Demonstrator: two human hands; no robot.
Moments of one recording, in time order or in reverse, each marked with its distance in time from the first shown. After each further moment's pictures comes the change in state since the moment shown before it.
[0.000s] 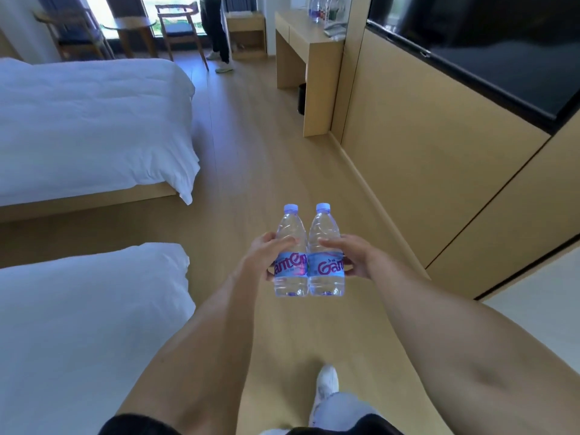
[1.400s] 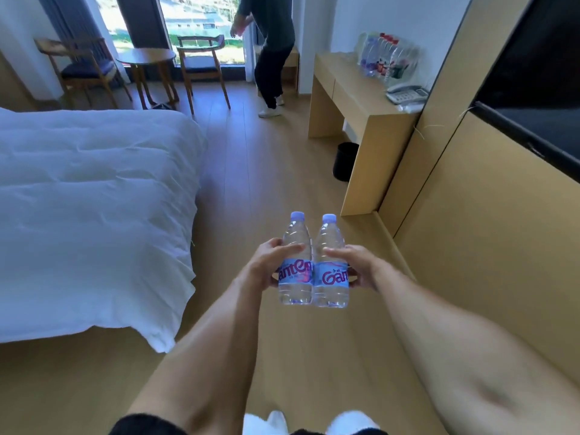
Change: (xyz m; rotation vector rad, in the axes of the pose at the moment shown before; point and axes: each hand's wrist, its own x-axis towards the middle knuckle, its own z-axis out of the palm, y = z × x) left_hand 0.689 0.502 -0.183 -0.049 -0.009 0.097; right_hand 0.683 -0.561 -0.015 -0.098 -0.031 -0.023
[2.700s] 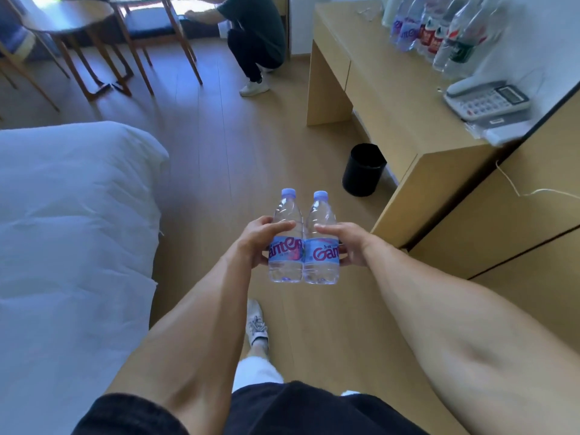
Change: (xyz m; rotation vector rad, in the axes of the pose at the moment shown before) left_hand 0.601 0.296 -0.079 0.043 -0.004 -0.132; right_hand 0.570 -0.338 -0.112 0.071 -0.037 0.123
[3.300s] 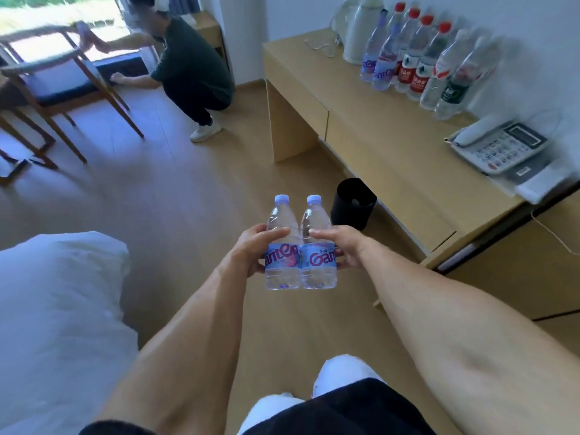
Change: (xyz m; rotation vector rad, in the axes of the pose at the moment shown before) left_hand 0.283 0.242 -0.094 0.135 -0.180 -0.013; right_hand 0.216 -0.250 -0.009 0.163 0.175 -0.011
